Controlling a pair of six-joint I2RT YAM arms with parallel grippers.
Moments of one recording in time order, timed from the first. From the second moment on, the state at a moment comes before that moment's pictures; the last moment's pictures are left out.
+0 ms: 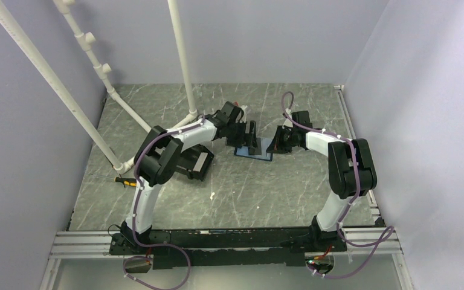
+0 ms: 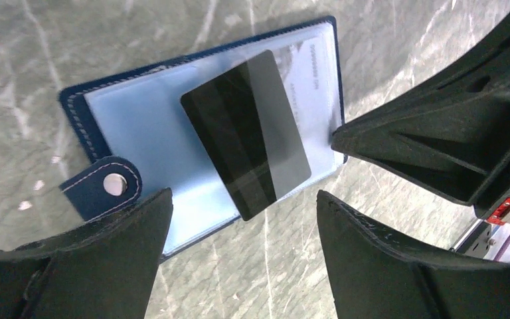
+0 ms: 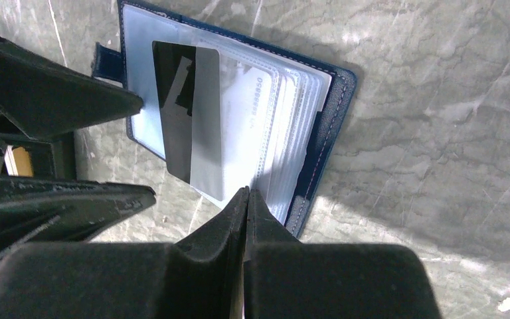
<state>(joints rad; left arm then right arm) -0.67 2.17 1.60 -0.28 0.33 -0.49 0.14 1.76 0.97 -0.18 -0.48 0.39</state>
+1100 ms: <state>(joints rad) -0.67 2.26 1.64 -0.04 0.56 -0.55 0.12 1.78 1.00 -0.20 -0.48 0.39</state>
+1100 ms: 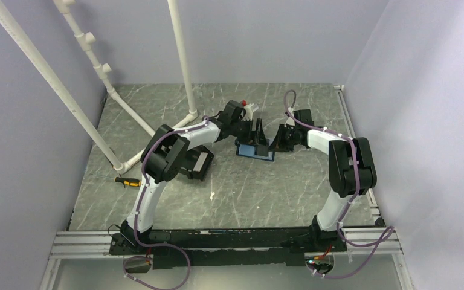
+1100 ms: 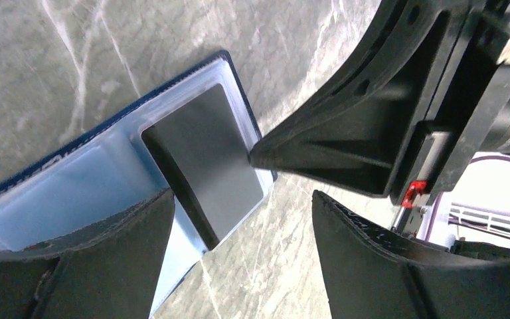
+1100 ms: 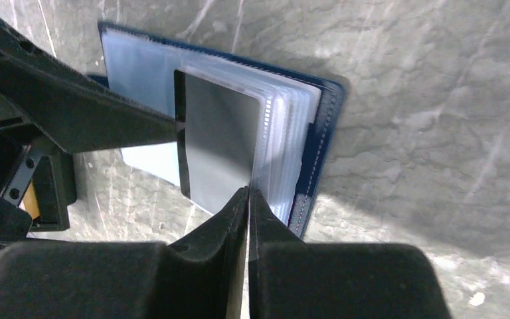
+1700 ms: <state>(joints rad) -0.68 2.26 1.69 -0.20 0.54 -0.60 0.09 1.78 0.93 -0.15 -0.56 0.42</state>
